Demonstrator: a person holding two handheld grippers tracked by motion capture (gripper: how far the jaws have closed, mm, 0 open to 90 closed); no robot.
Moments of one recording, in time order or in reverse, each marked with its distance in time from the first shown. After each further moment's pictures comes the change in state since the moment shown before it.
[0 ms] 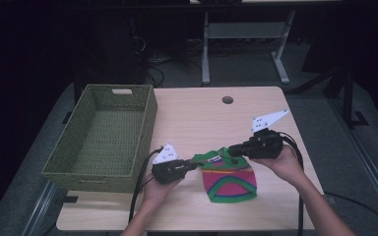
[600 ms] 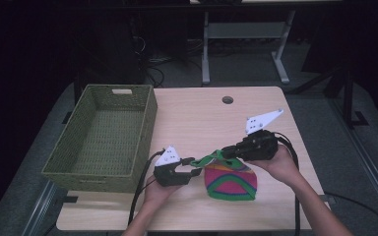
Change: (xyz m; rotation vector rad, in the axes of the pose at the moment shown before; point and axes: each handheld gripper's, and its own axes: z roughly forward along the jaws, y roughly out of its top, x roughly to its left) left arm -0.002 -0.010 0.009 0.004 -0.001 -0.021; right arm 0.019 0.017 0.005 -0.012 0.042 -0.055
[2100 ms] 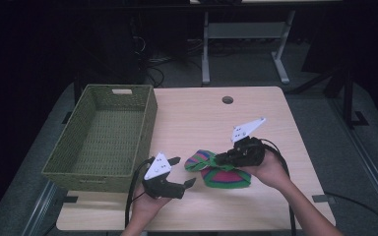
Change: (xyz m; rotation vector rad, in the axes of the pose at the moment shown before) left arm -0.036 0.014 -0.049 -0.015 0.119 0.071; right arm 0.002 -0.009 0.036 0.099 -0.041 0.006
